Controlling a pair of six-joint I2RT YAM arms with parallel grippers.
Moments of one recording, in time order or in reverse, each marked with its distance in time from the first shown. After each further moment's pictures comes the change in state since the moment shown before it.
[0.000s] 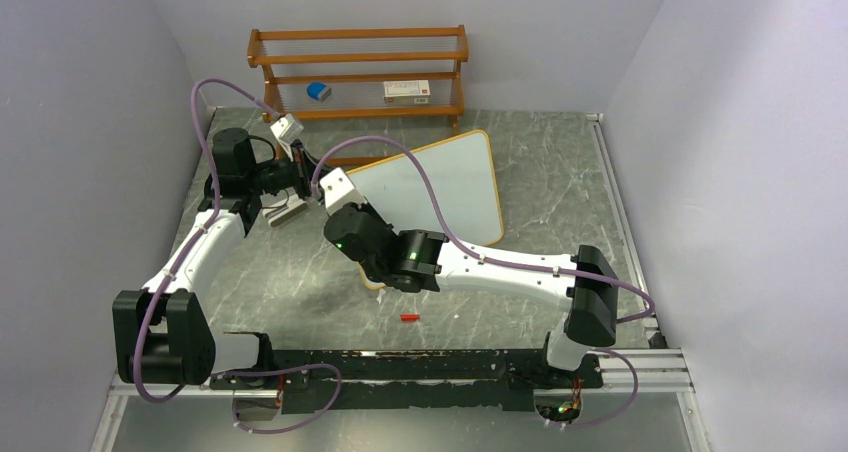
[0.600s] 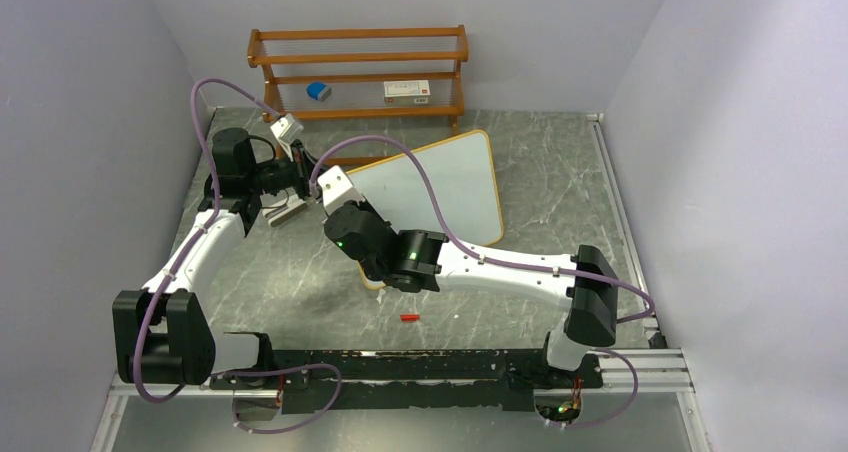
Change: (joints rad) left arm 0.000 0.000 0.000 0.002 0.005 -0.001; right arm 0.000 0.000 -0.001 0.050 0.001 -0.034
